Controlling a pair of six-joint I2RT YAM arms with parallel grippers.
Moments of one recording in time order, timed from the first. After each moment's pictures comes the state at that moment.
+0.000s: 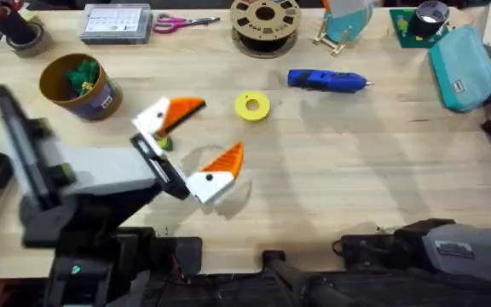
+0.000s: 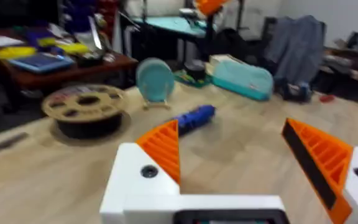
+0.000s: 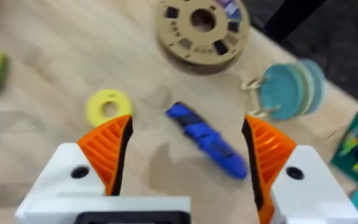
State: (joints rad) left arm -0.01 0.01 0.04 0.08 0.87 -0.18; right arm 0.24 1.43 1.65 -1.00 -0.19 -0.33
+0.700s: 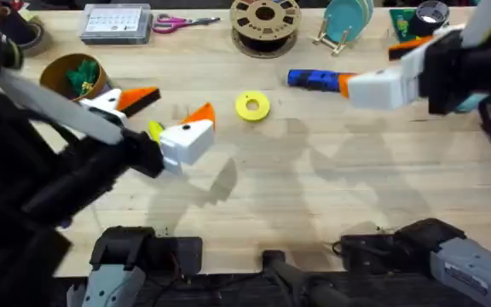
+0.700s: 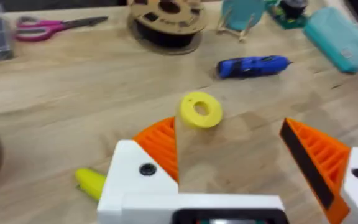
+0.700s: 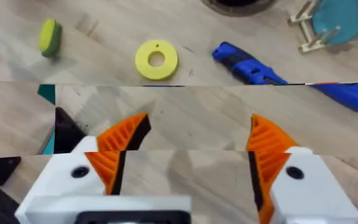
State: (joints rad) left arm -0.01 0.39 0.61 -0.65 0.49 -0.04; right arm 0.30 0.97 1.23 -1.07 -0.21 -0.11
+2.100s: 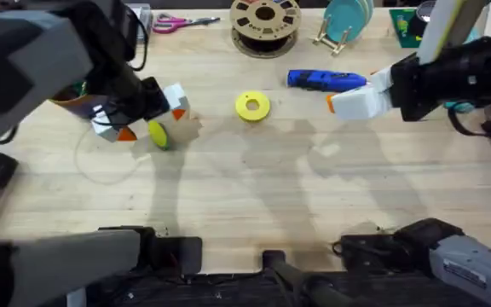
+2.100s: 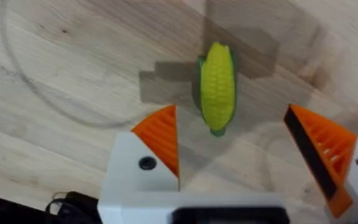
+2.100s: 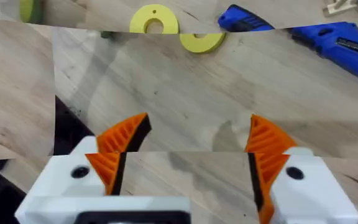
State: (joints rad) left arm -0.01 1.47 1.04 -1.02 -0.06 -0.56; right arm 0.30 1.05 1.18 -1.09 -0.21 -0.11
